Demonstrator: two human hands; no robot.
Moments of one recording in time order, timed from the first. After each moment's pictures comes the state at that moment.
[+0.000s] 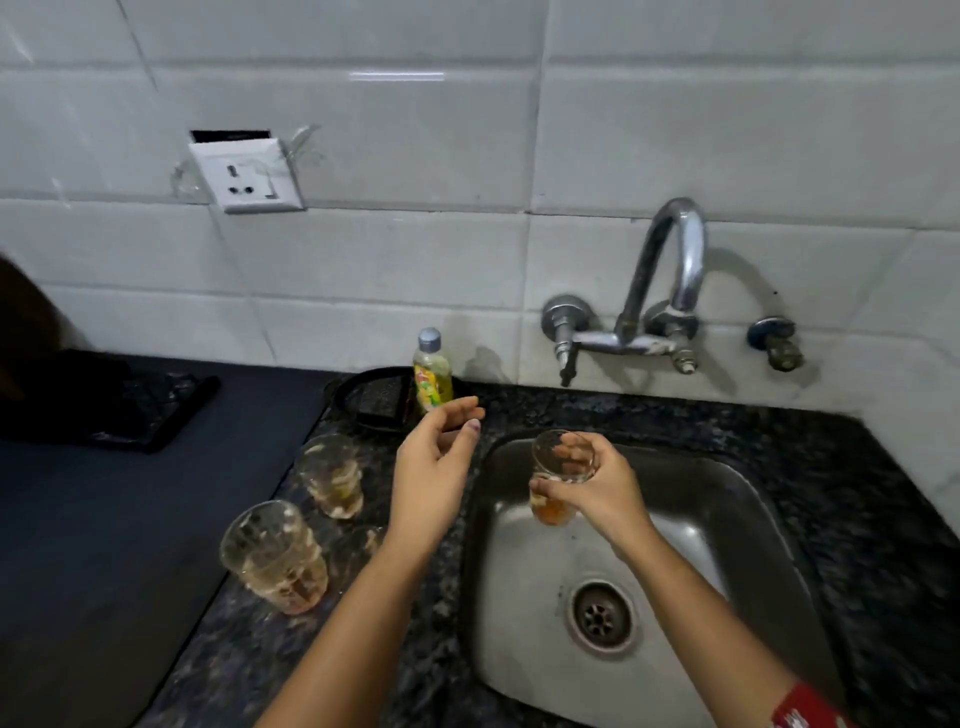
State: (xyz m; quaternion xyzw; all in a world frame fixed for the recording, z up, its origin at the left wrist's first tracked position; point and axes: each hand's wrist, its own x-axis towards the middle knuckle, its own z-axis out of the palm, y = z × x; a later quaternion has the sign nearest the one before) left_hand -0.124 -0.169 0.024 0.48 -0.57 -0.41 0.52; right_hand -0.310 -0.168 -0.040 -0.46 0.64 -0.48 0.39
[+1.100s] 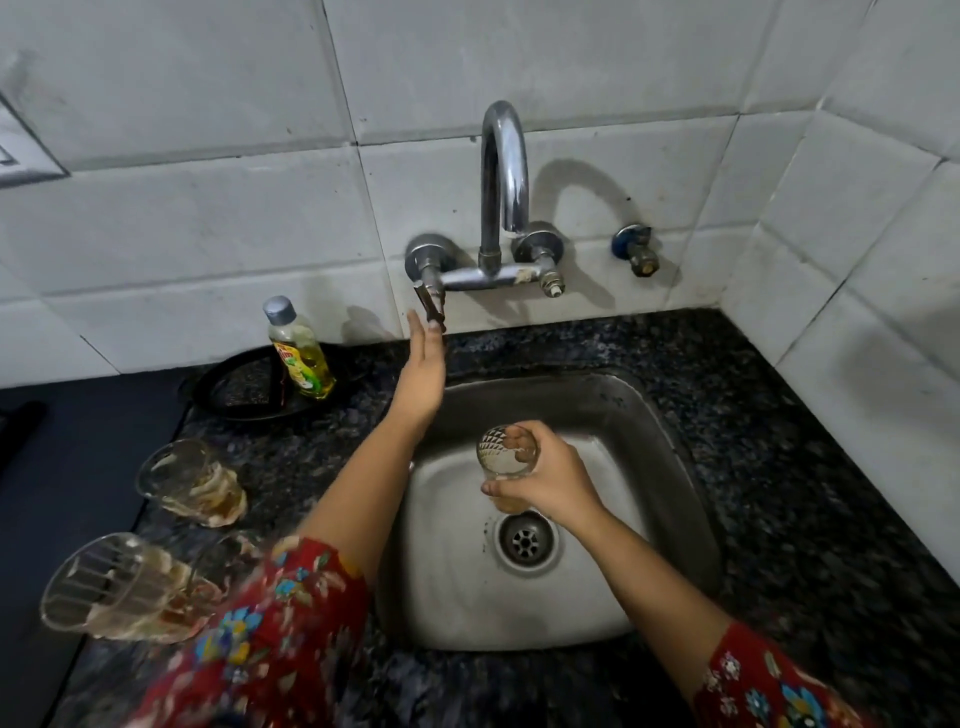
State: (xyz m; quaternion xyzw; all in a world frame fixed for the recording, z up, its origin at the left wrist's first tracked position) left_hand -0.246 -0.259 -0.035 0.53 -0.62 -0.49 0.32; right_hand -0.359 -0.110 -0.065 -0.47 0.71 -0.39 0.35
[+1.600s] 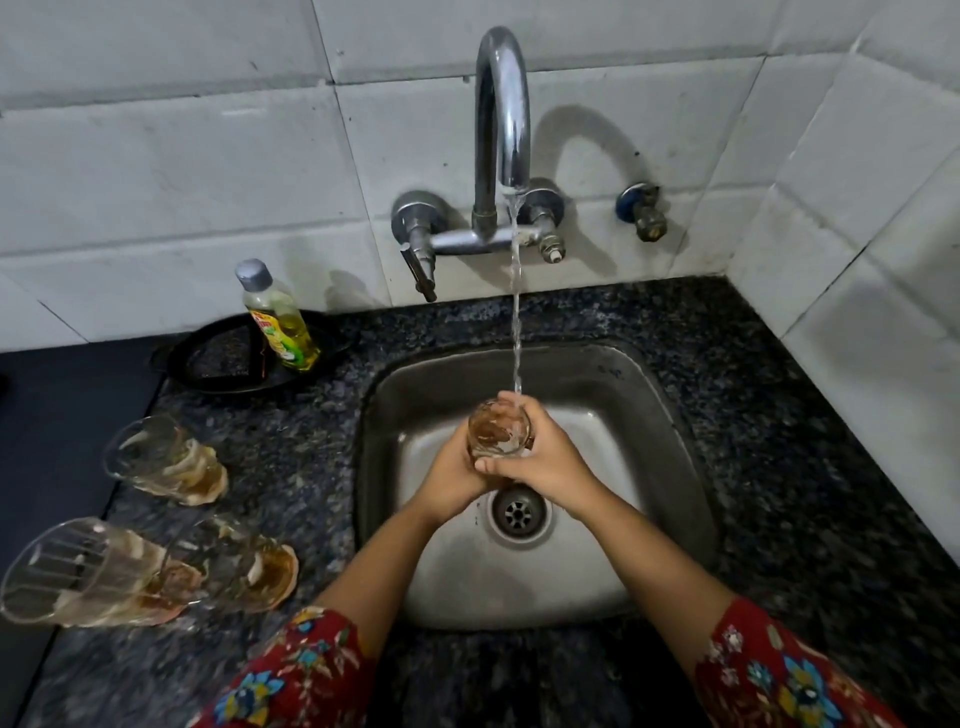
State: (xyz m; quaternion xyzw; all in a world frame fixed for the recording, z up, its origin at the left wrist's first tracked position) left_hand -0.234 -0.171 -0.115 0.36 -0.66 -0.61 0.26; right_hand -0.363 -0.115 -0.083 -0.47 0.64 -0.44 0.42
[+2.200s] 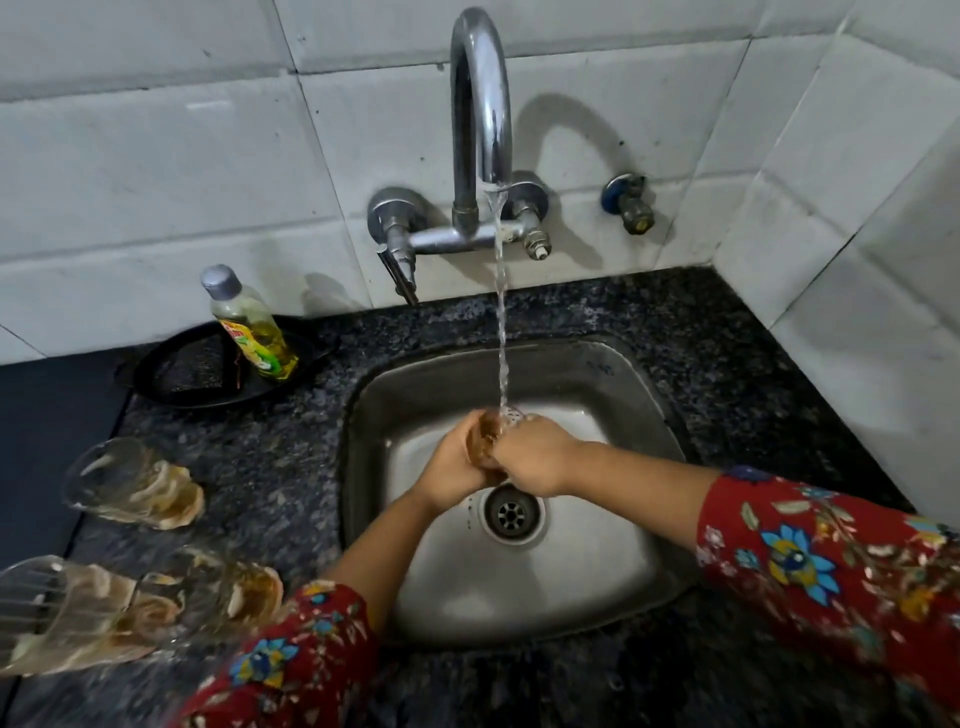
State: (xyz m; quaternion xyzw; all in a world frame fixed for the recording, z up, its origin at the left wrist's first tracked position) left_hand -0.250 -0.196 -0.133 0.36 -0.71 -0.56 0.23; right_hand -0.376 -0.152 -0.066 -0.78 0.59 0.16 0.14
